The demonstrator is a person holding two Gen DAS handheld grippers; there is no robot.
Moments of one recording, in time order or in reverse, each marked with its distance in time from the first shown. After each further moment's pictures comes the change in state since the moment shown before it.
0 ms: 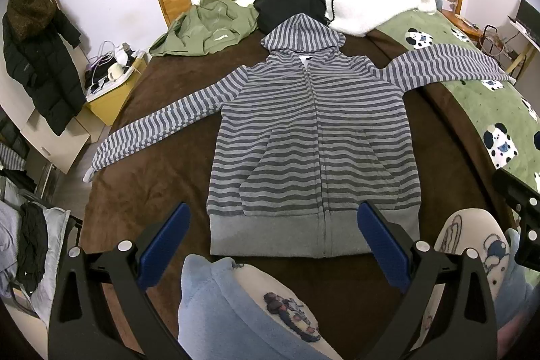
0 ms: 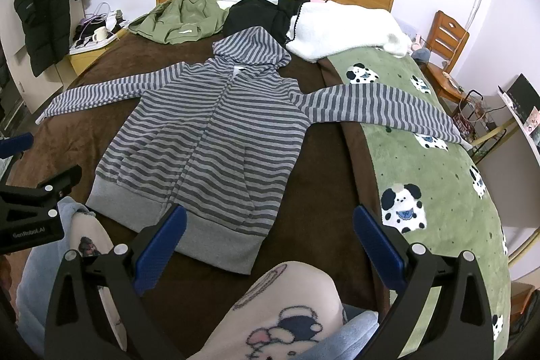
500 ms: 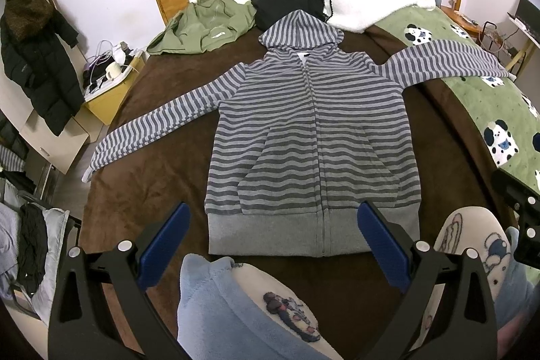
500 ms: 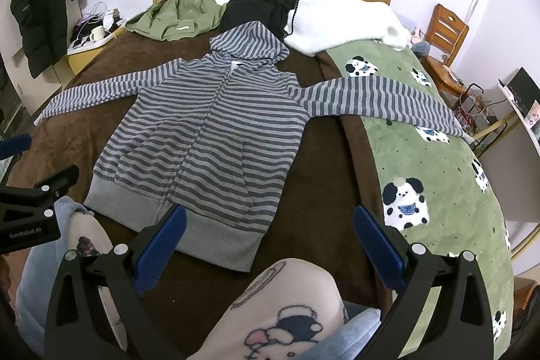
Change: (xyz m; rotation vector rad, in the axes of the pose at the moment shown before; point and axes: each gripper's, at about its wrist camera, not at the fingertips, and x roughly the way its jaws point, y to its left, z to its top) left arm 0.005 -0.002 -0.002 0.007 0.010 -0.002; right arm 0.006 -0.006 -0.001 0.022 0.020 0.007
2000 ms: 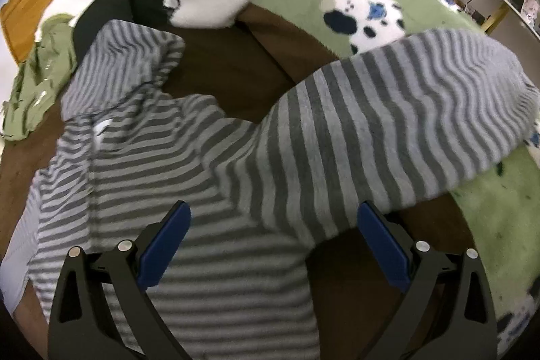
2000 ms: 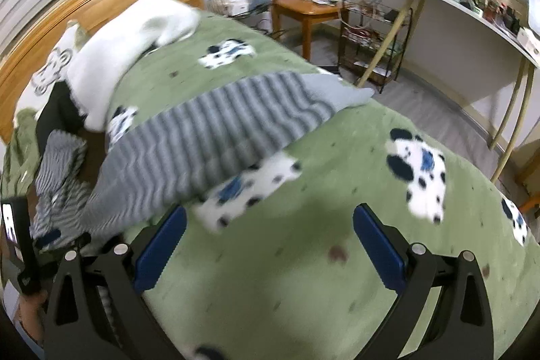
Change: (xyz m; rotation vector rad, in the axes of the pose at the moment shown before) left arm 0.294 -0.270 0.229 0.220 0.101 -0.285; right arm 0.163 -0.384 0.058 0.652 -0.014 -0.248
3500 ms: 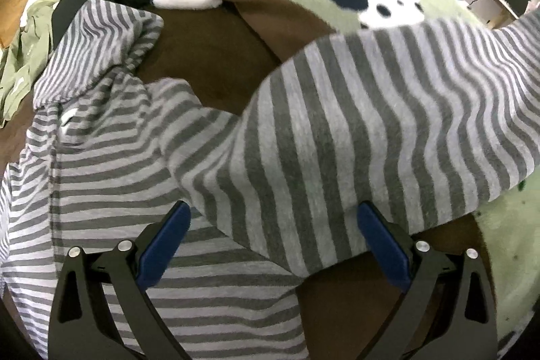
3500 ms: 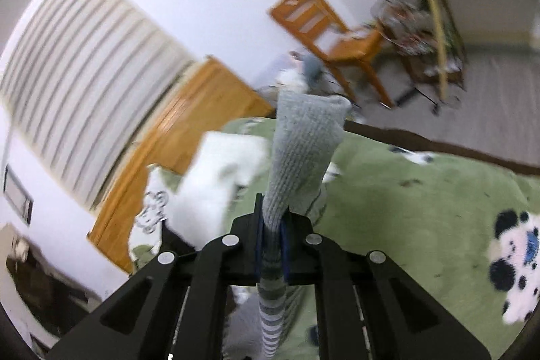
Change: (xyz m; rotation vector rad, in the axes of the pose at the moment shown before) left arm 0.034 -0.001 0.000 -0.032 0.026 -0.078; right arm -0.013 -0.043 0.125 0.385 -0.276 0.574
